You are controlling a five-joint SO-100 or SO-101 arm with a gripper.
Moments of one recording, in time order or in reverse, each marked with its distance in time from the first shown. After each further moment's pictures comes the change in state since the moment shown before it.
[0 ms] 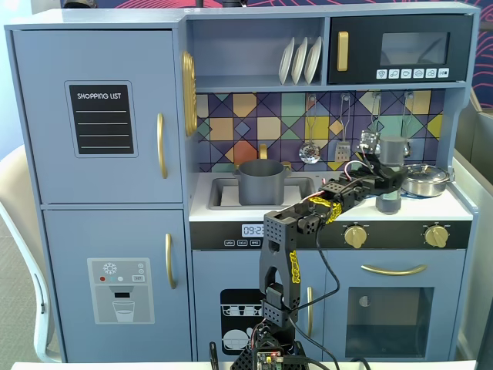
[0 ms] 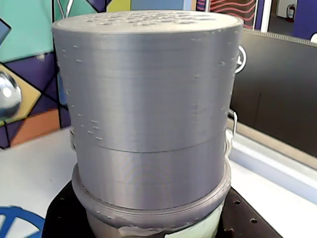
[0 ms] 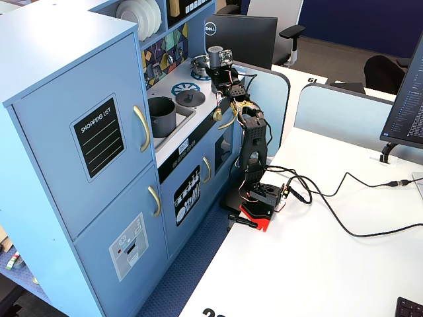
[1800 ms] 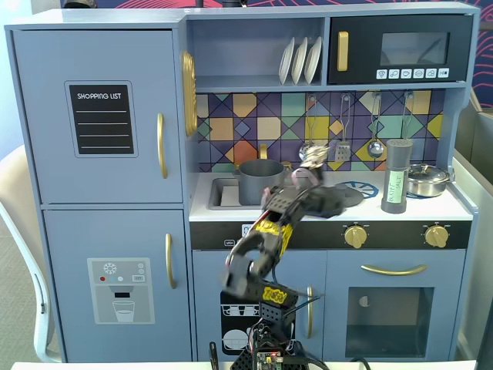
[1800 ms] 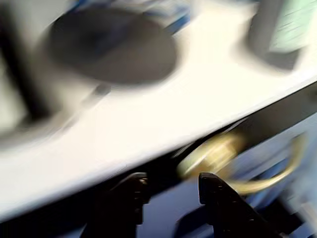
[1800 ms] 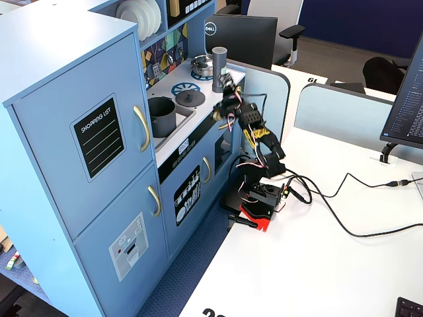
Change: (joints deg) arm -13.6 61.2 40.9 47.7 -3.9
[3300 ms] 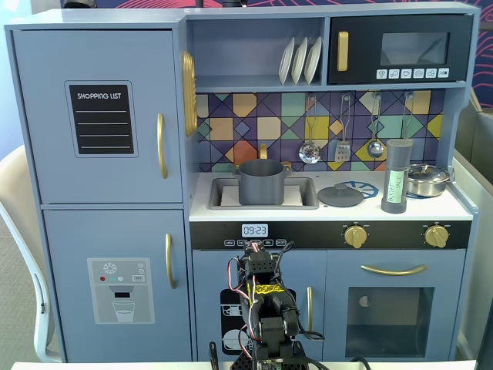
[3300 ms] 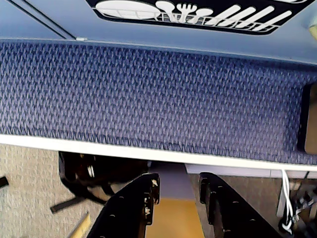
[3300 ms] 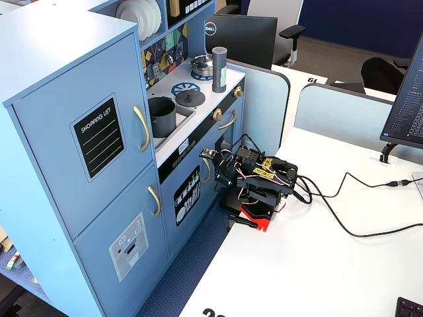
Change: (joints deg) arm -38.5 31.7 49.7 24.0 7.1
